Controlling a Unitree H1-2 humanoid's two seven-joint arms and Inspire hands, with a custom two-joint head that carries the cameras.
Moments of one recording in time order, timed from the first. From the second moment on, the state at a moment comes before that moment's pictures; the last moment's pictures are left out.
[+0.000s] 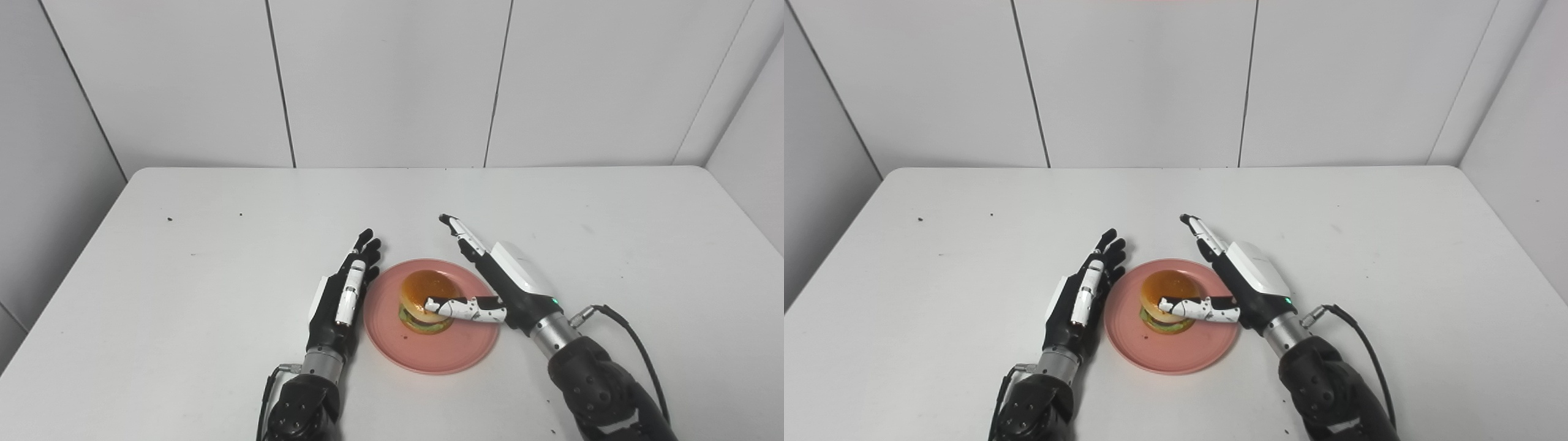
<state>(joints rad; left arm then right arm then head) -0.19 -0.14 -0.06 0.18 -0.06 -0.04 -0.04 -0.29 -0.17 0.20 0.05 -0.48 -0.10 0.09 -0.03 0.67</state>
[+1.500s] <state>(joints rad) -0.20 -0.12 -0.07 0.20 -0.07 -0.10 -0.05 -0.16 -0.01 0.02 0.07 0.00 -0.04 0.01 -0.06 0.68</state>
